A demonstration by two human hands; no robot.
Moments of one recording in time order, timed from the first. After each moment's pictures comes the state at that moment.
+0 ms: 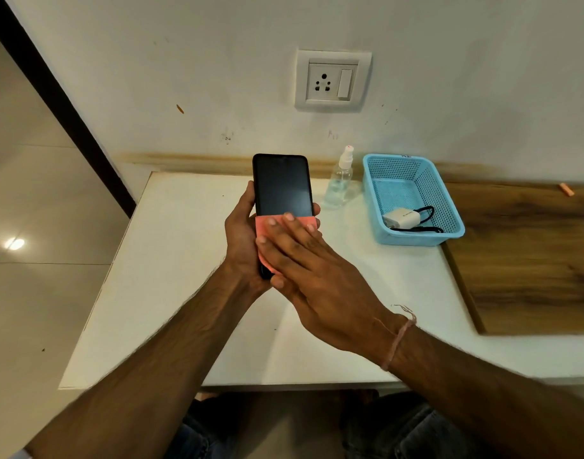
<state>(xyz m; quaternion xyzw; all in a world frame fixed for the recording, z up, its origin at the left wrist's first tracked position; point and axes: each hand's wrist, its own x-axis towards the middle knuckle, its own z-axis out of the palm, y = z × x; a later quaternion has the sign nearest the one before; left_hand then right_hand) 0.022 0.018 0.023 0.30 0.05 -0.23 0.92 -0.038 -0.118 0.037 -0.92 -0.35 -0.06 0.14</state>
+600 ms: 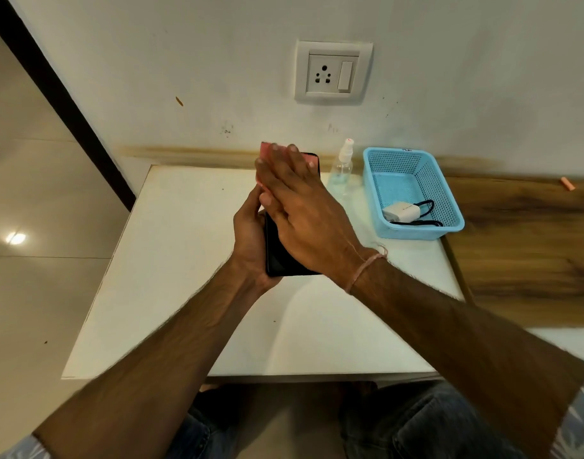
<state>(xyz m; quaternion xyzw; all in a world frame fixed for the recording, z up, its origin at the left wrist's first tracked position) 0.015 0.006 0.017 0.26 0.04 -0.18 0.95 0.022 -0.089 0.062 -0.94 -0.26 -0.13 0.18</state>
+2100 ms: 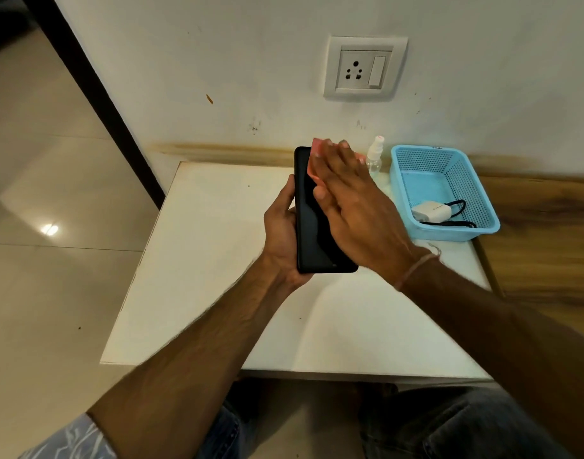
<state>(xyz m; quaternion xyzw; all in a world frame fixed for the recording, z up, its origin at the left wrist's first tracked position) 0.014 0.006 0.024 0.31 0.08 -0.21 0.92 0.027 -0.112 0.060 -0.95 -0.24 -0.12 0.17</state>
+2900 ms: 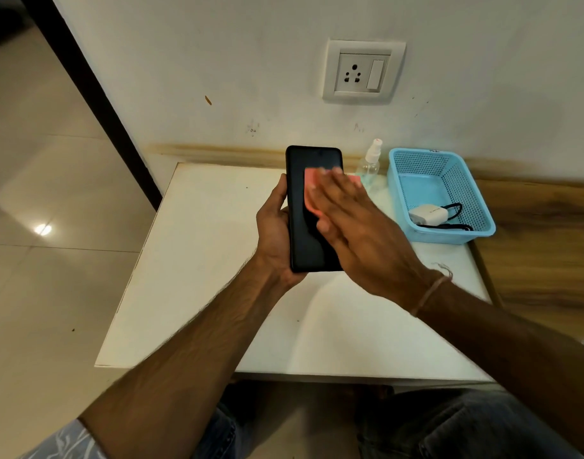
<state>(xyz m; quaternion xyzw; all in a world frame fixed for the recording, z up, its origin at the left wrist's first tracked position) 0.019 0.016 0.021 0.31 0.07 -0.21 0.92 0.006 -0.130 0.051 -0.93 -0.32 -0.12 0.13</state>
